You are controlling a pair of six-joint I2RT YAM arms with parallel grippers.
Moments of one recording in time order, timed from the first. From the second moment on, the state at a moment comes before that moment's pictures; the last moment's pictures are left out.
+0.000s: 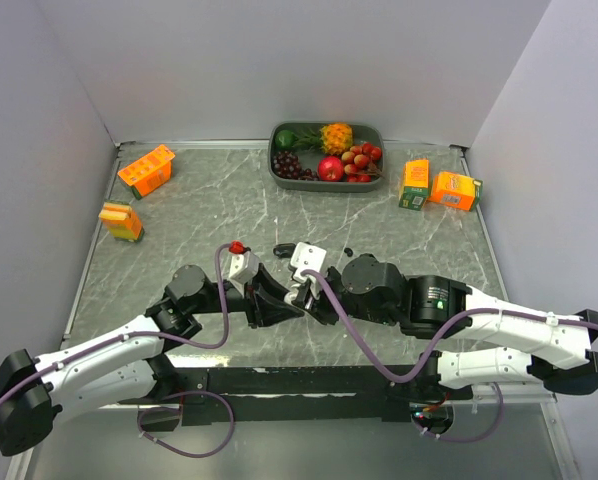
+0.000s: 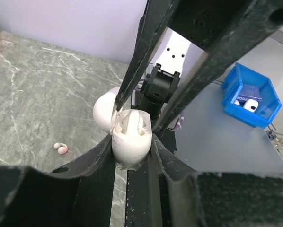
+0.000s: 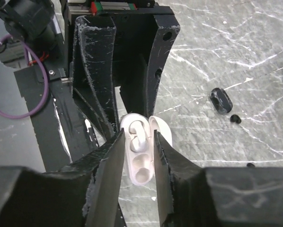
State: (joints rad) left arm -0.87 0.88 0.42 0.61 0.68 -0.39; right arm 1.32 1.02 1.18 -0.61 0.17 -0.05
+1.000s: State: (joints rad) left arm -0.87 0.70 0.32 0.58 0.46 -0.38; right arm 0.69 0.95 0.72 -0.69 0.01 0.46
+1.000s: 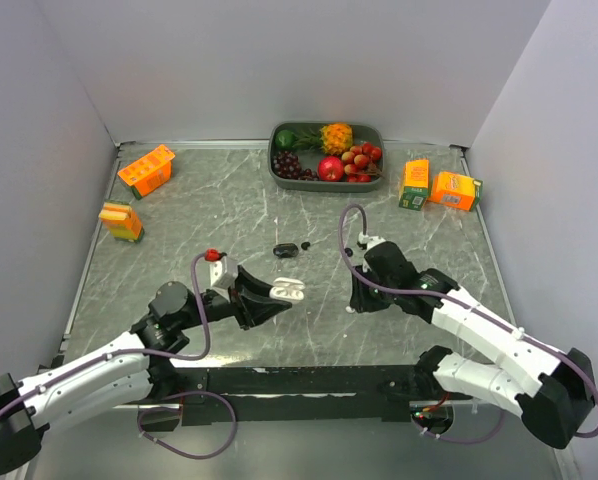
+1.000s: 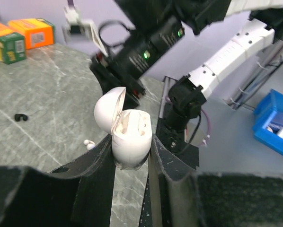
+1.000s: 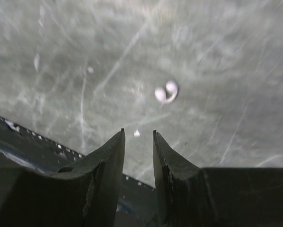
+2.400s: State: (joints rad) left arm -0.97 0.63 0.27 0.55 0.24 -0.38; right arm 0.54 1.23 0.55 -0.44 -0.10 0.51
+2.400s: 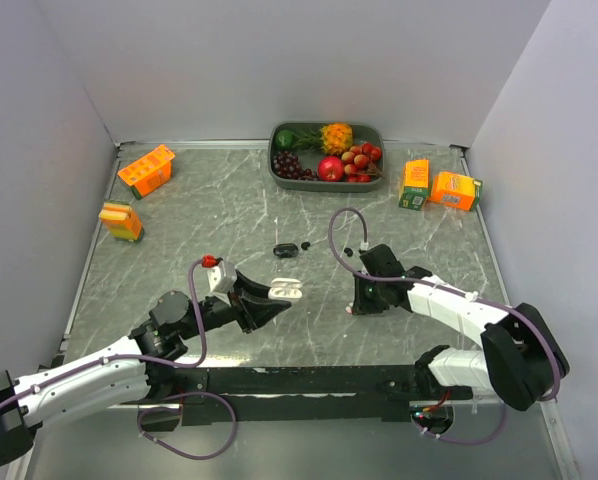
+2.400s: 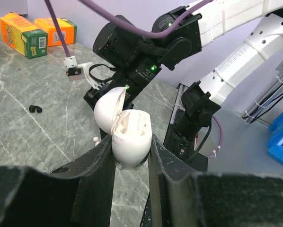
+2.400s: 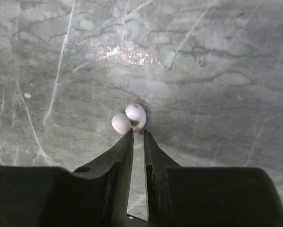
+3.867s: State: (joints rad) left arm -0.99 0.65 0.27 0.55 0.20 -0.37; right arm 0.59 1.31 0.73 -0.40 -0.09 0.39
